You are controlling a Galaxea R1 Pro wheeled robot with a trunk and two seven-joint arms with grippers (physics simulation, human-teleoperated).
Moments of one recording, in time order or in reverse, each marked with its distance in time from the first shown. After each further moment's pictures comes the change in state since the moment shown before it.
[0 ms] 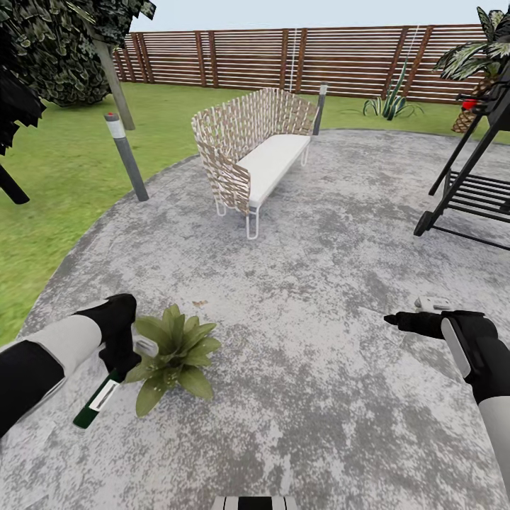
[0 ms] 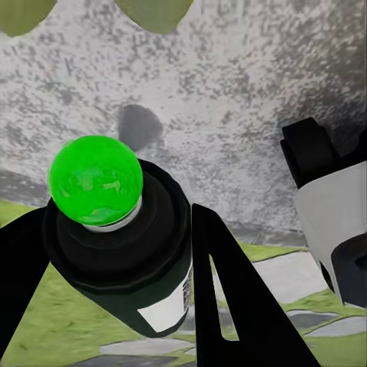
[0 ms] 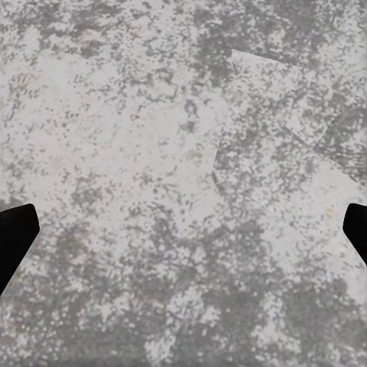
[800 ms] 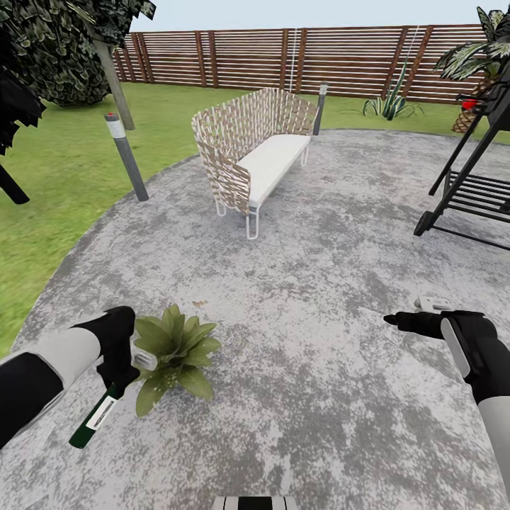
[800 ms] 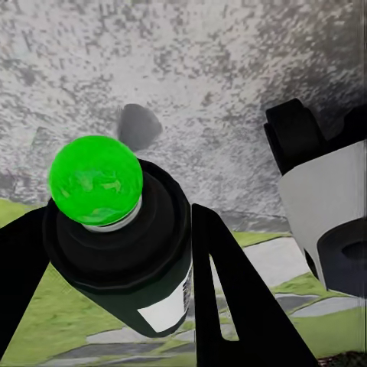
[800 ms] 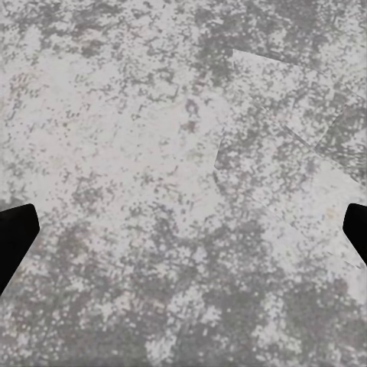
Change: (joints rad) left arm 0.059 0.007 0.011 0.004 0.010 -0.001 -0.013; right arm 0.000 0.001 0.001 0.000 0.000 0.000 0.000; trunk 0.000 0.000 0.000
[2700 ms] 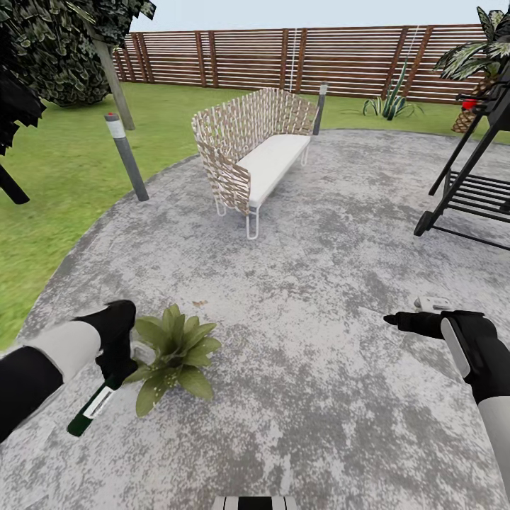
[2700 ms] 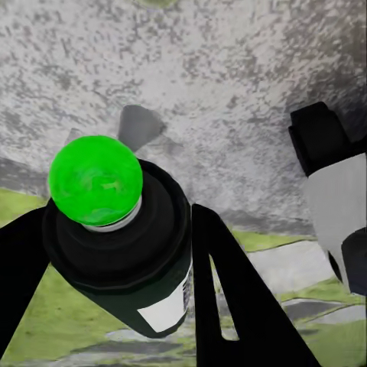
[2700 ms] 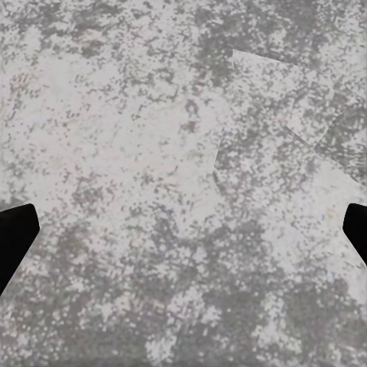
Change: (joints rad) left arm -0.032 -0.001 -0.030 -0.003 -0.016 -0.002 0.015; right arm 0.000 0.000 -0.001 0.000 0.000 0.000 0.000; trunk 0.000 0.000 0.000
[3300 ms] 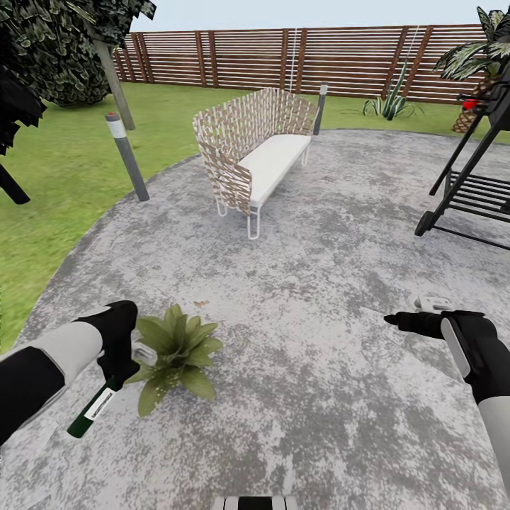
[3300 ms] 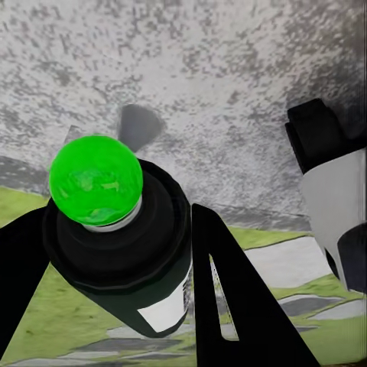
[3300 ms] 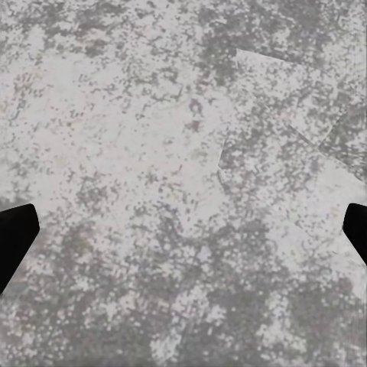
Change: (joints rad) left arm 0.003 -0.008 -0.020 0.002 0.010 0.004 -0.010; right arm 0.000 0.000 0.000 0.000 0.000 0.000 0.000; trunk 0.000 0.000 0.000
